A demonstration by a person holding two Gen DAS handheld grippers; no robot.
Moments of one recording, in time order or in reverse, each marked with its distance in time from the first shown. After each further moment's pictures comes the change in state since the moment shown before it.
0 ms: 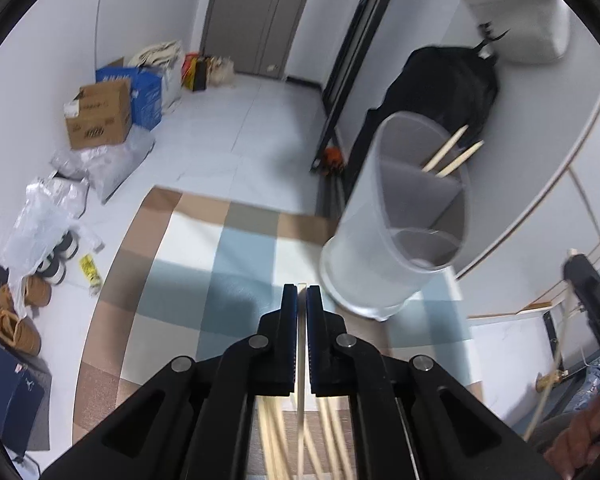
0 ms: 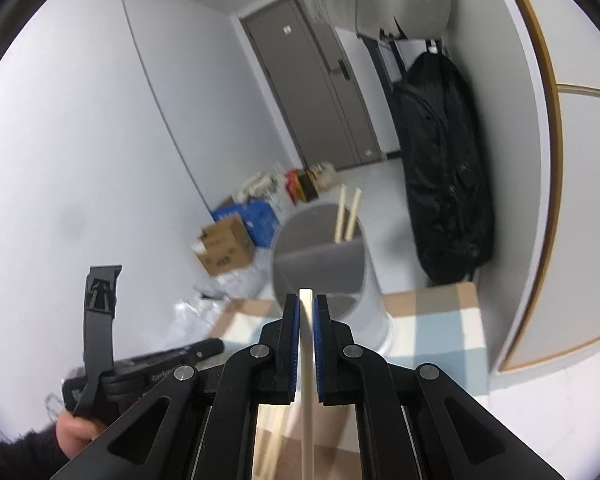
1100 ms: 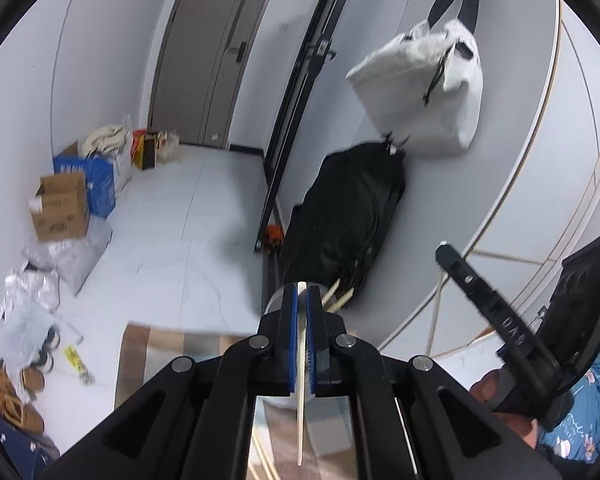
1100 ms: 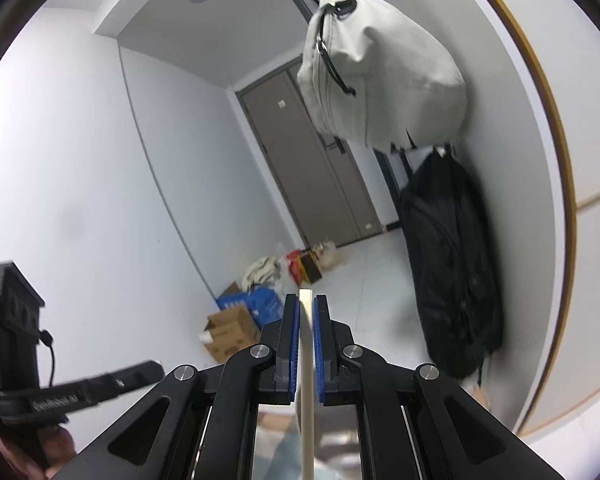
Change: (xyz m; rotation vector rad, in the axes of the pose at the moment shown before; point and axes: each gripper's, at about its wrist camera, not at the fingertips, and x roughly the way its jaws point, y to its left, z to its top) left arm -0.085 -0.037 0.105 0.111 -0.191 -0.173; right arm 0.004 0.017 0.120 0.020 -0.262 -0.028
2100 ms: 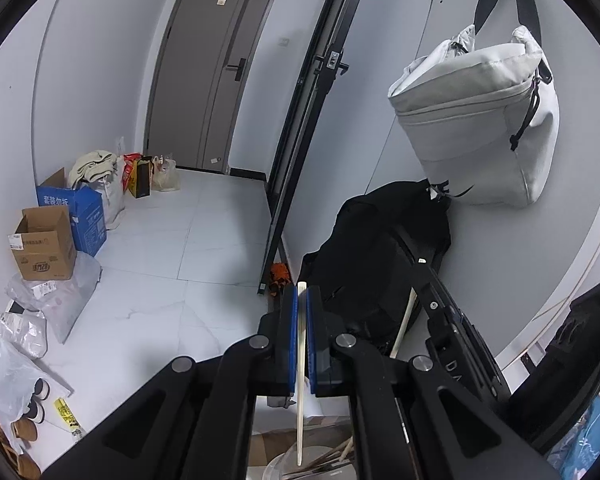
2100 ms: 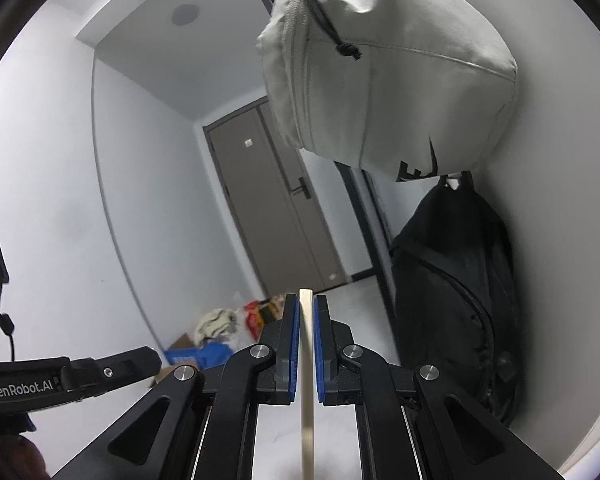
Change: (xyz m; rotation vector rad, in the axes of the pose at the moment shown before) left arm 0.097 0.031 0.061 0.006 -0.072 0.018; right arm 0.133 0.000 0.001 -0.034 -0.177 -0.174
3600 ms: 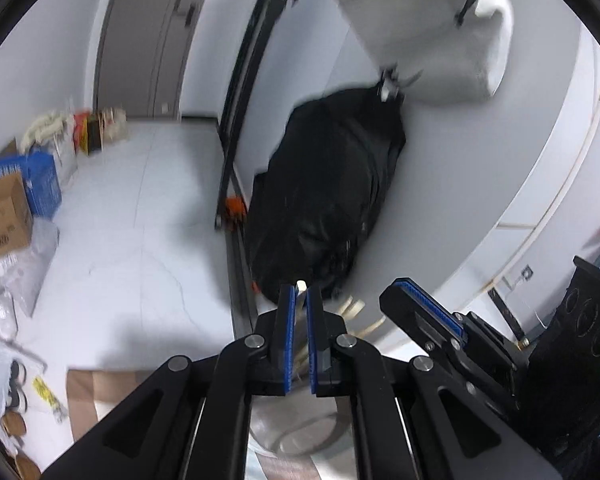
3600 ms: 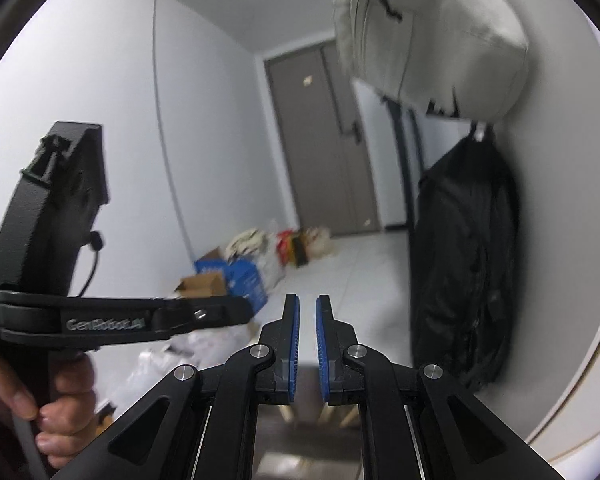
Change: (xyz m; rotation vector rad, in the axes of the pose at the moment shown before) left arm 0.017 -0.021 -0.054 0.058 0.261 -0.160; right arm -0.059 -0.024 -0.046 -0.166 0.302 0.202
